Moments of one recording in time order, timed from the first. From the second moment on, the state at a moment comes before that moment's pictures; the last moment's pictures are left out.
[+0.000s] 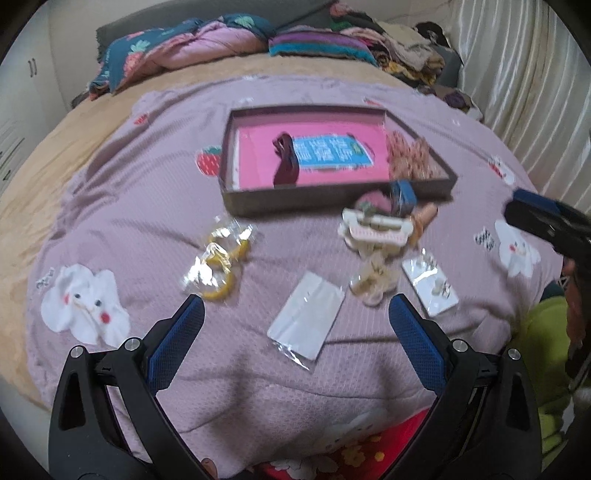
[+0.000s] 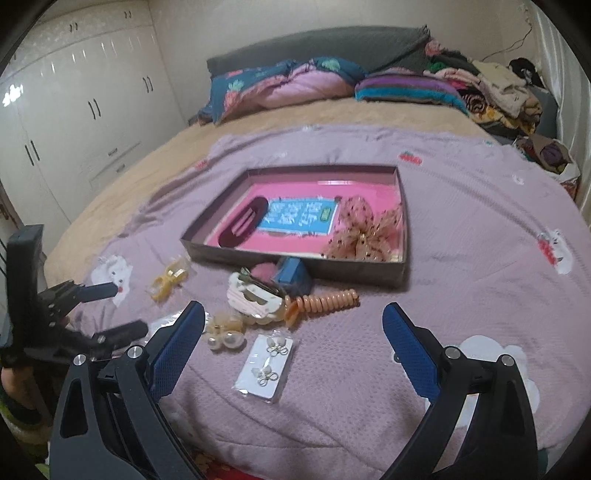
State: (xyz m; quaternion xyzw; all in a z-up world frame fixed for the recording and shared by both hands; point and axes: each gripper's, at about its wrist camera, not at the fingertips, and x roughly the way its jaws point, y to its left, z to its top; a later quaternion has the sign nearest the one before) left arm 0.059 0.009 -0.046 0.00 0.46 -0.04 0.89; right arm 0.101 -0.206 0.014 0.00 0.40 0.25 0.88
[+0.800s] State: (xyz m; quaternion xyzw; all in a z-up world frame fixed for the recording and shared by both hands) left arm 0.107 -0.052 -0.081 0.06 0.49 -0.17 0.86; right arm 0.183 -0.165 -0.052 0.04 0.49 0.28 0.82
